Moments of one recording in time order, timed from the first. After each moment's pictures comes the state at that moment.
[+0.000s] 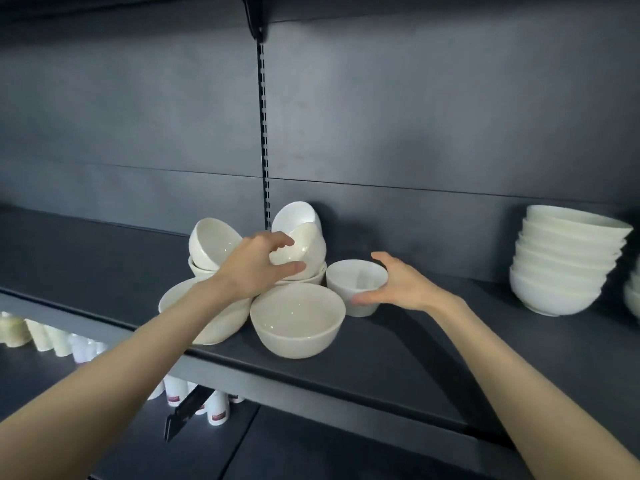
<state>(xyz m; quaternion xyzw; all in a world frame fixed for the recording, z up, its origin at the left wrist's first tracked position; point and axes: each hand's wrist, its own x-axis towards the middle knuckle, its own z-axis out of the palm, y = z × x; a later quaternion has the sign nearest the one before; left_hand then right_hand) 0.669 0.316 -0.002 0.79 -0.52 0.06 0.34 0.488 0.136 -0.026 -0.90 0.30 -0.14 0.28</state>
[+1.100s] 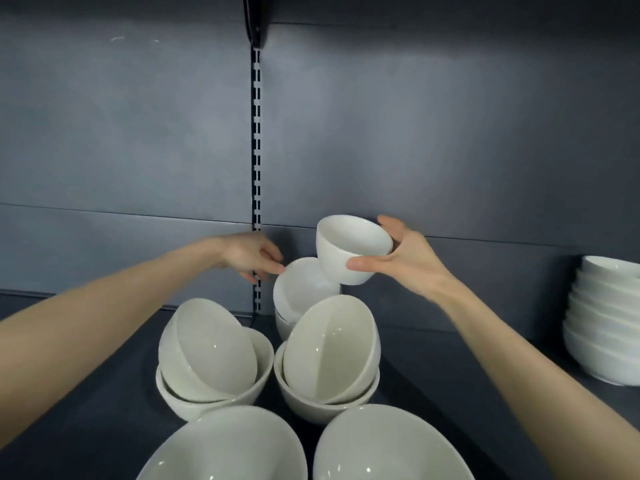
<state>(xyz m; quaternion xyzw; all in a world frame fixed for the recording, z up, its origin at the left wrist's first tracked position) 0.877 0.183 0.059 0.74 -0.59 -0.23 0.23 0.624 0.095 0.052 -0.81 0.31 -0.38 0.33</state>
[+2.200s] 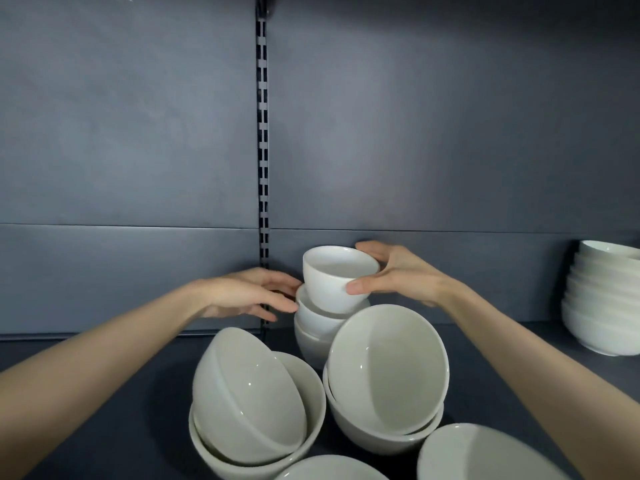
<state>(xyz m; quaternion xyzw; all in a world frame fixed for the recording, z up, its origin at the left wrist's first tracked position) 0.934 0.165 0.005 0.55 -0.63 -0.46 0.29 0.674 0.109 0.045 -0.82 0.33 -0.25 0.39</state>
